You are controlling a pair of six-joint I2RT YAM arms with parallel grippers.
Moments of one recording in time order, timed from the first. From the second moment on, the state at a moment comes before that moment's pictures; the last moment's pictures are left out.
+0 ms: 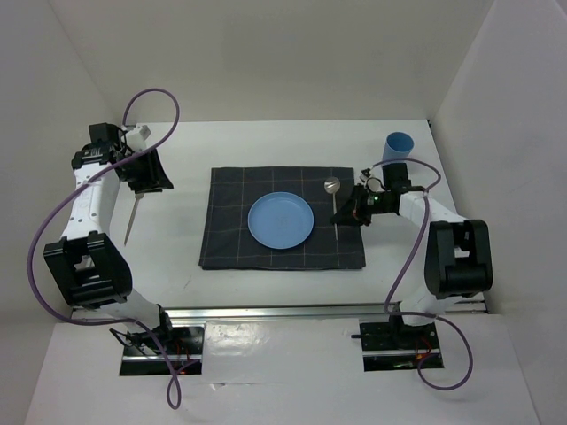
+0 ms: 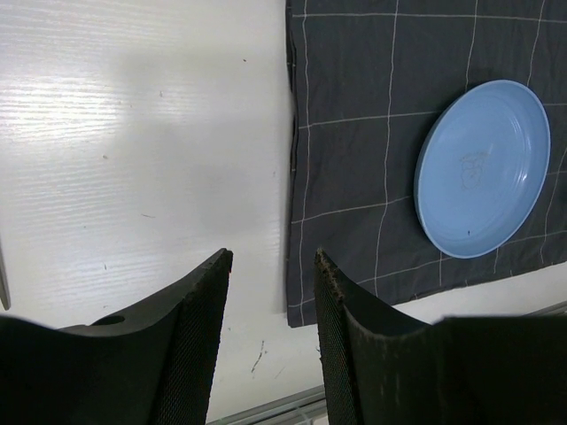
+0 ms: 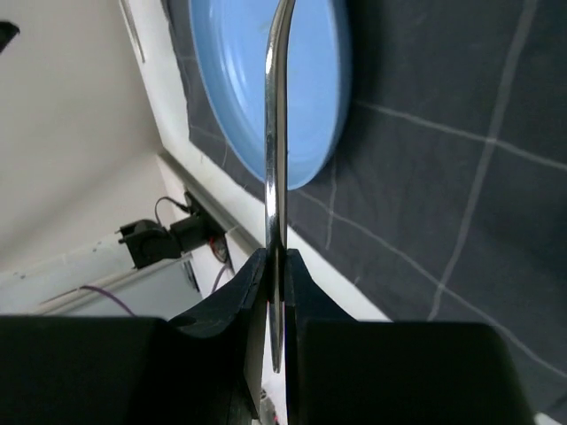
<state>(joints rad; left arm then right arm) 0.28 1.57 1.45 -0.89 0.45 0.00 0.04 1.58 0.93 -0.40 -0.88 0.48</state>
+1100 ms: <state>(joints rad) 0.28 1.57 1.45 -0.89 0.46 0.00 -0.01 1.83 0.79 -0.26 -0.92 0.47</state>
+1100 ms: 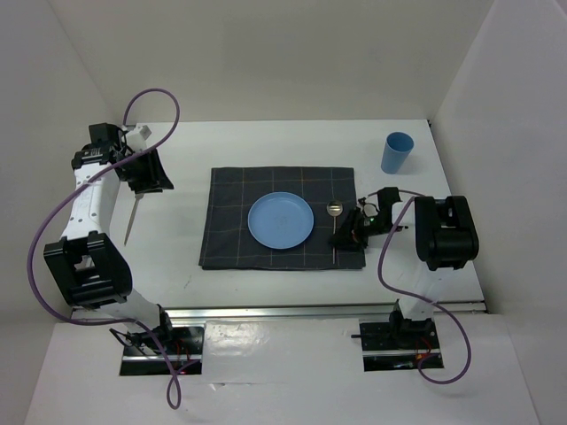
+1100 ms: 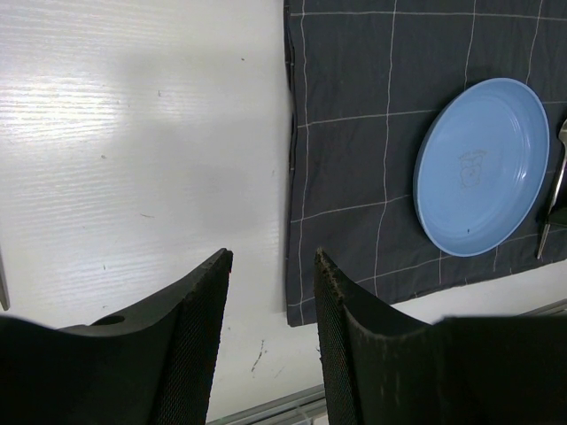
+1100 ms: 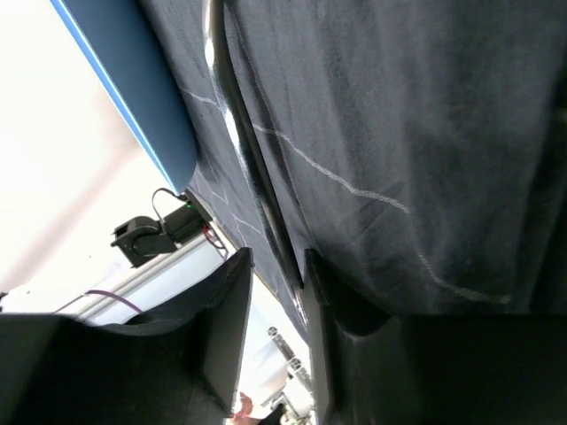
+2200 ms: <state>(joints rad) 0.28 1.60 1.46 -0.91 0.47 0.02 0.35 1.81 1.14 -0.61 0.05 0.50</state>
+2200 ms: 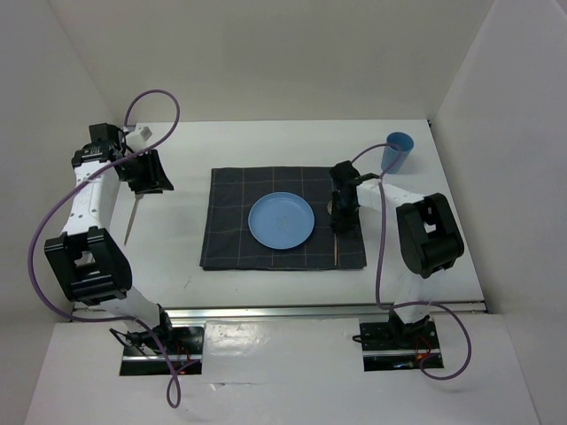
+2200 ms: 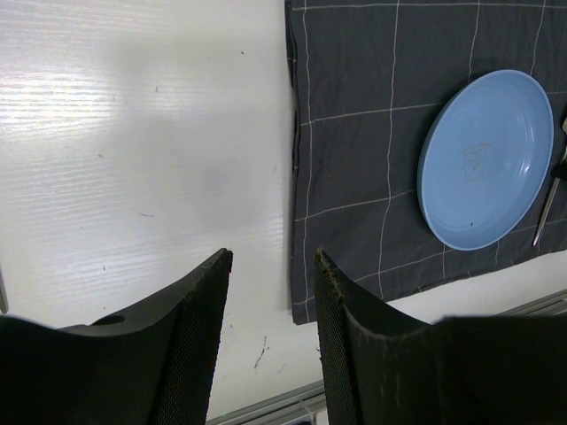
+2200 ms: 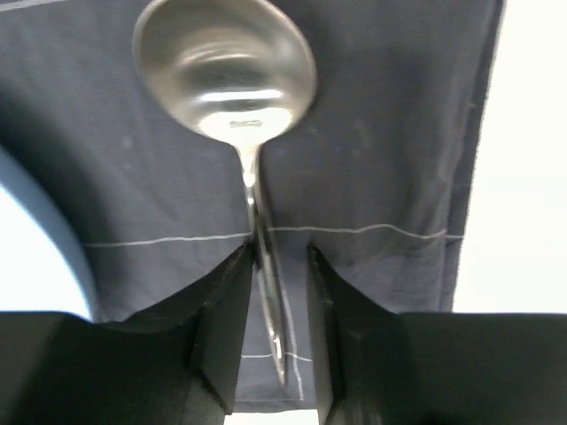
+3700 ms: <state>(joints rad) 0.28 1.71 1.51 -0.89 0.14 0.17 0.35 1.85 1.29 -0.59 0.13 0.39</state>
